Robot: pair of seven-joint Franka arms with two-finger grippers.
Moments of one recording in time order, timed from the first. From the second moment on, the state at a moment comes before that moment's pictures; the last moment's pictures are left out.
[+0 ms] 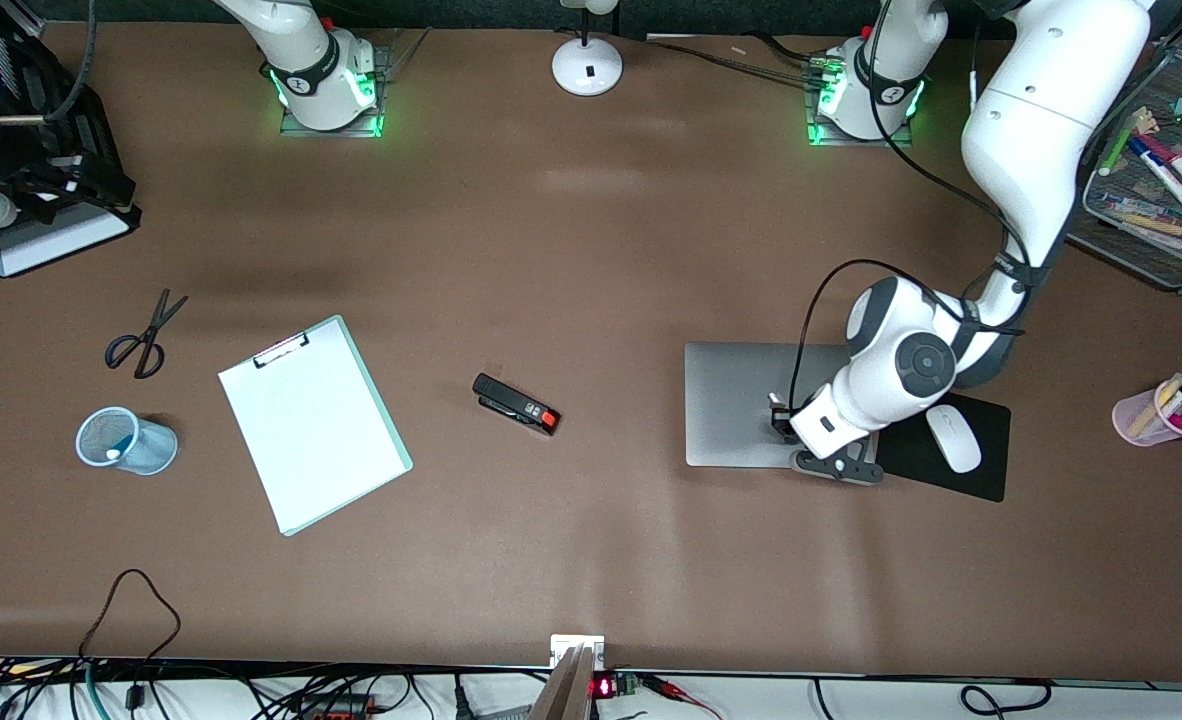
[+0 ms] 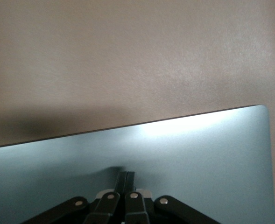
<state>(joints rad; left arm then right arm) 0.08 0.70 -0.38 -1.66 0.15 2.35 -0.19 0.06 -0.13 -0.05 -1.77 -0.01 1.66 0.03</state>
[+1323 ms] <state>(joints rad) 0.20 0.23 -0.38 -1.38 0.10 1.53 -0.01 0.06 -0.11 -0.04 -1.74 0.00 1.66 0.03</state>
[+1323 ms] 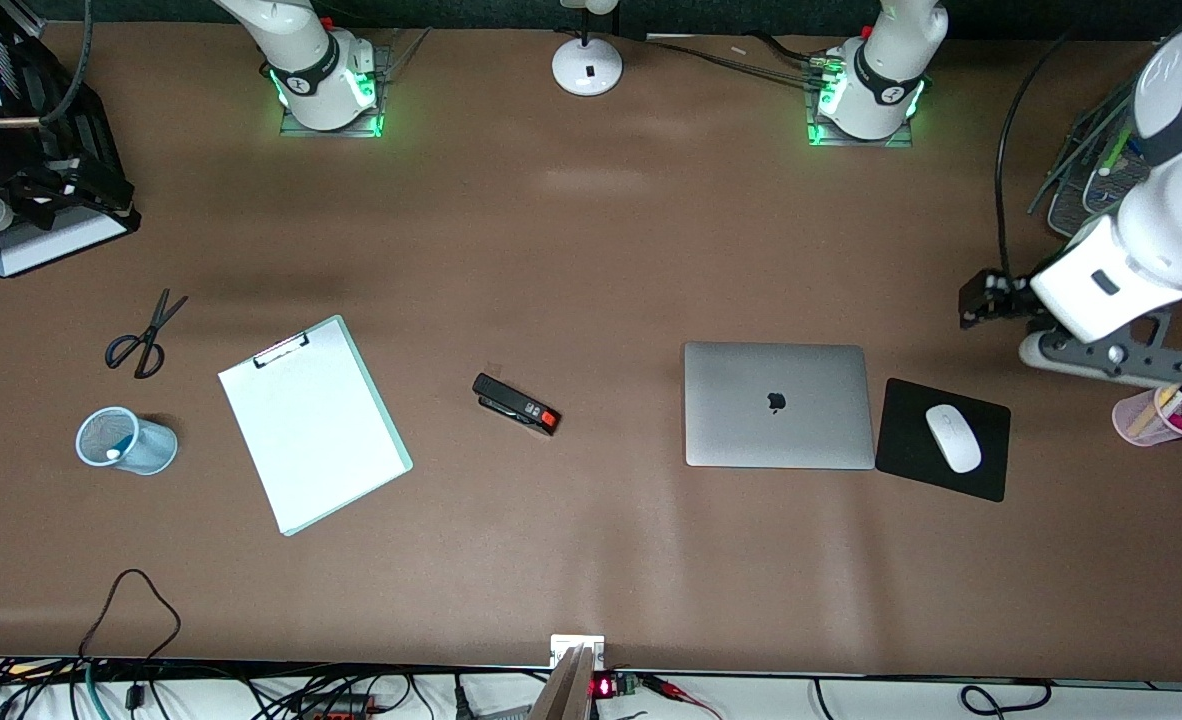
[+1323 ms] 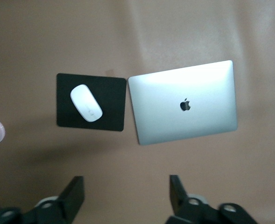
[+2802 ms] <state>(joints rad) 0.07 0.05 -0.10 -1.63 0.06 1.70 0.01 0.06 -0.11 -0.04 -1.74 0.00 1.65 0.03</state>
